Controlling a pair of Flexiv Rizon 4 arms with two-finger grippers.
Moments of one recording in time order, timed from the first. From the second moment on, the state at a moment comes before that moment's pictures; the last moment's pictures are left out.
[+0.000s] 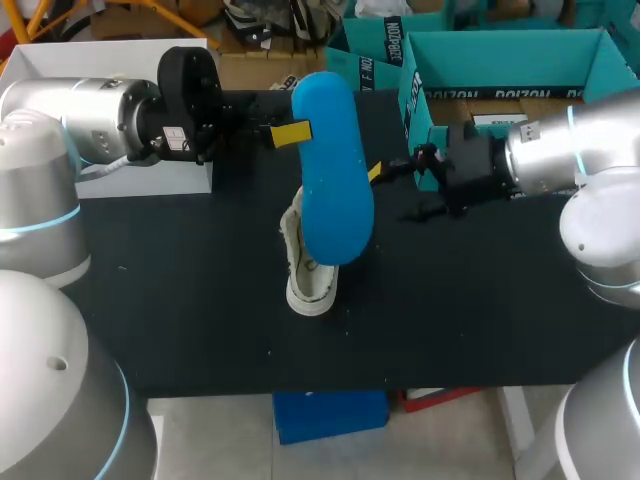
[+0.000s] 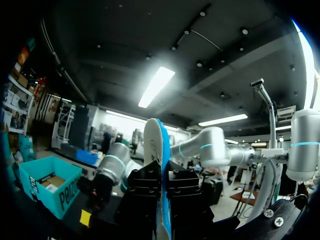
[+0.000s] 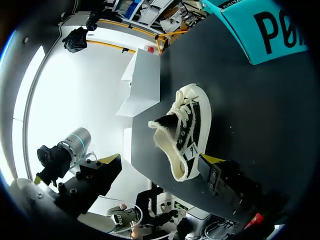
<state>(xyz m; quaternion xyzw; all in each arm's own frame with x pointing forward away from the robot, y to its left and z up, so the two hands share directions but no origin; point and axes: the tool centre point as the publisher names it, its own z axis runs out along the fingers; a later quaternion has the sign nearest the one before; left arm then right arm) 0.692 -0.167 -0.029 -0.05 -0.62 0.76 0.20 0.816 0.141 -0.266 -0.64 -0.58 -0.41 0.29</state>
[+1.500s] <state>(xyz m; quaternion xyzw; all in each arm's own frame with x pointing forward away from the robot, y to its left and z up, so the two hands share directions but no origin) 0.697 -0.168 -0.043 -0.17 -0.66 0.73 0.05 0.817 0.146 -0.251 -0.55 -0.52 -0.54 0.37</state>
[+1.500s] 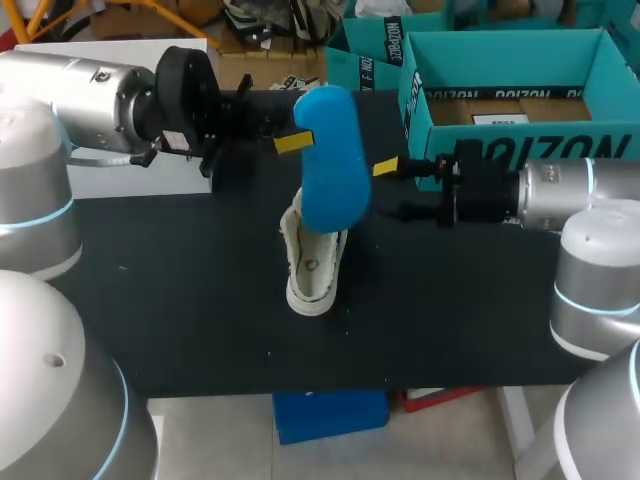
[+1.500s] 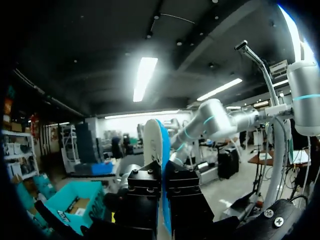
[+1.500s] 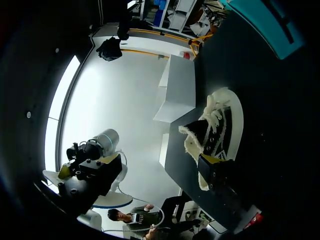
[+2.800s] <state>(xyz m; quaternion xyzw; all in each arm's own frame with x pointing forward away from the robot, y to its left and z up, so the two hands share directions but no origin) 0.675 -0.150 -0.117 -0.50 -0.60 0.54 -0.31 0.818 0.146 -0.251 -0.55 -0.52 -0.54 0.37</state>
